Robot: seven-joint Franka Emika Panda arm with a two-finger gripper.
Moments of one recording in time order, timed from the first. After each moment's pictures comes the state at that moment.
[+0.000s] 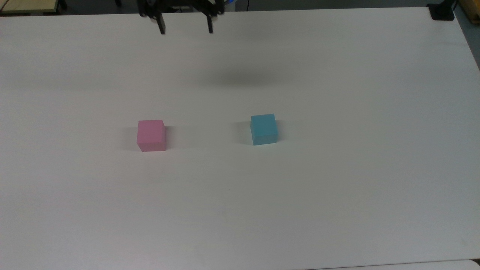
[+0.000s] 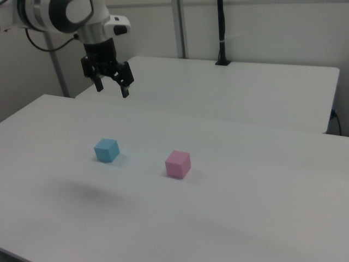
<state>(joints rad) -0.08 0.06 0.08 -1.56 0.04 1.72 -0.02</state>
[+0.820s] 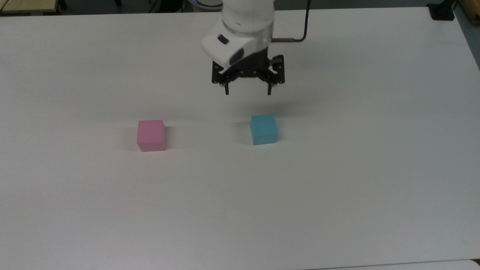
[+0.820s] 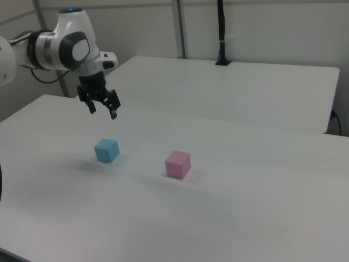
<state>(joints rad) 0.12 0.28 0.08 -1.58 -0.02 1.94 0.21</state>
